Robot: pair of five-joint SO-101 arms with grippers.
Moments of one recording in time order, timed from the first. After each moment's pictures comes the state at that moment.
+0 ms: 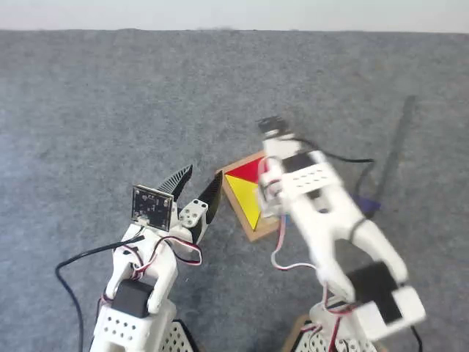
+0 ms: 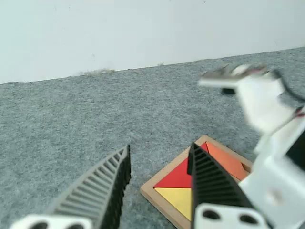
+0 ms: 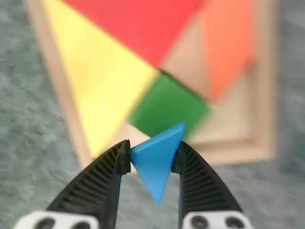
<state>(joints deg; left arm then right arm) 11.3 -103.0 96.9 36.2 6.4 -27.5 -3.3 32.4 62.9 -5.9</state>
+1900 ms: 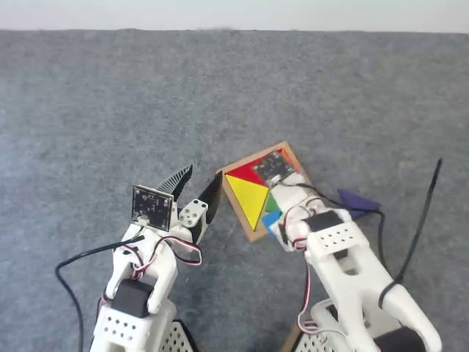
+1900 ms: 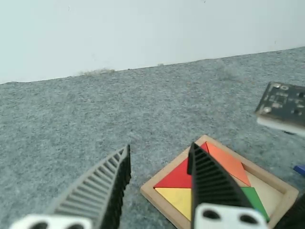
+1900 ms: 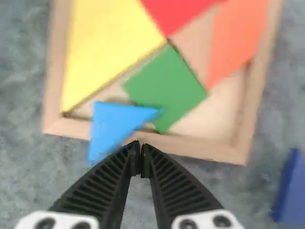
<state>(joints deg) 11.3 -103.0 96.9 36.2 6.4 -23.2 -30.9 66.6 41.2 18.0</state>
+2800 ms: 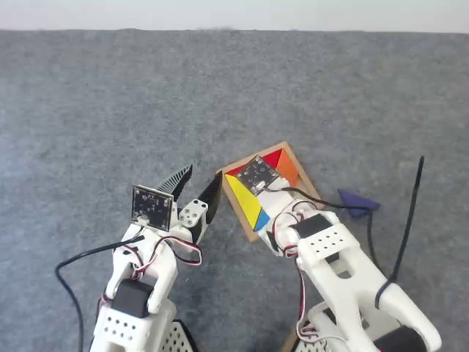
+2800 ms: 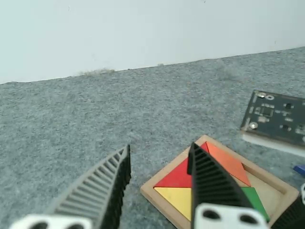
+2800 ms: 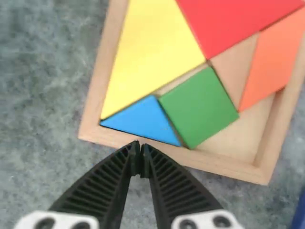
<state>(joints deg) 11.3 -103.0 96.9 36.2 6.4 -29.7 -31.1 66.7 40.5 16.4</state>
